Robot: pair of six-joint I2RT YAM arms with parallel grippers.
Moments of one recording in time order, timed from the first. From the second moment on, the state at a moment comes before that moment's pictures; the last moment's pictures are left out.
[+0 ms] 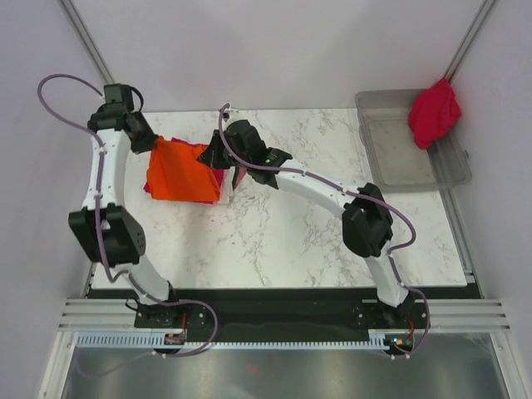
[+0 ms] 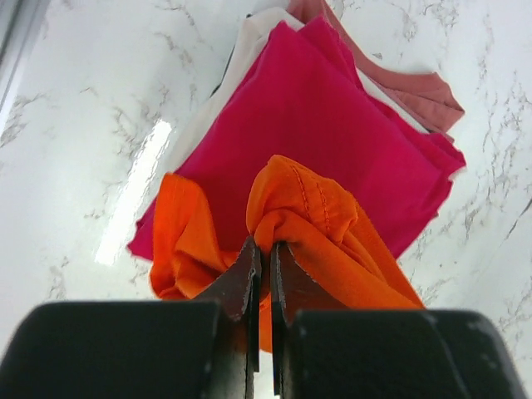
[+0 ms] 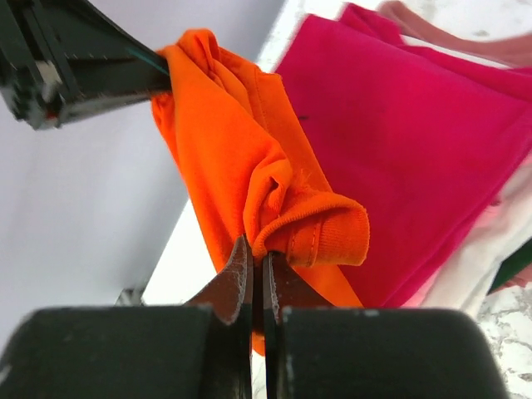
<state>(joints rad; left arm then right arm) 0.16 1.70 1.77 -0.95 -0.05 -0.39 0.86 2.13 1.94 -0.10 -0.08 0.68</state>
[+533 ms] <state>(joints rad) 0.15 2.33 2.33 -0.97 0.00 -0.40 0.72 2.46 2.13 -0.12 0.17 0.79</state>
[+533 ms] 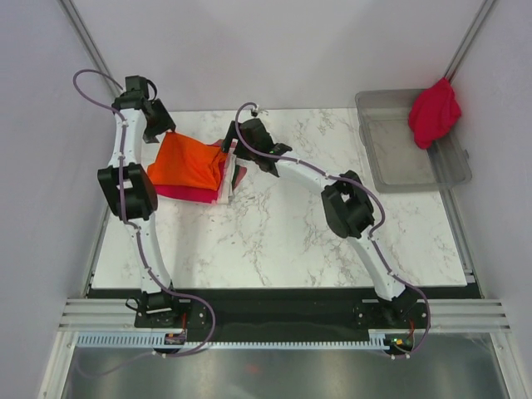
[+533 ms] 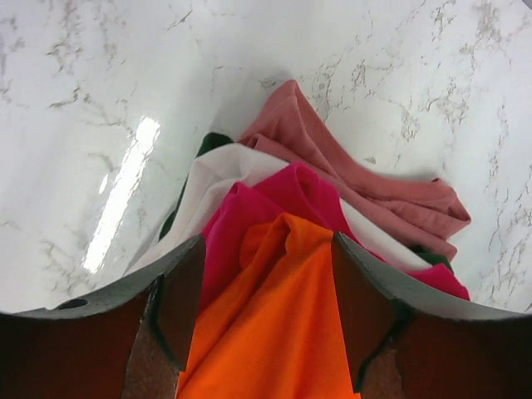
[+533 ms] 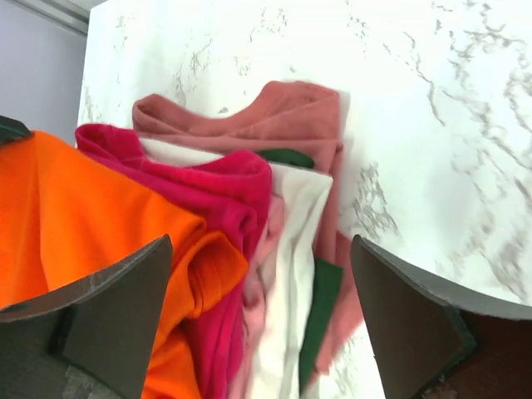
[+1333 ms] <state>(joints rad) 0.08 1.48 1.28 -0.69 0.24 -0.49 0.68 2.36 1.92 0.13 -0.24 1.02</state>
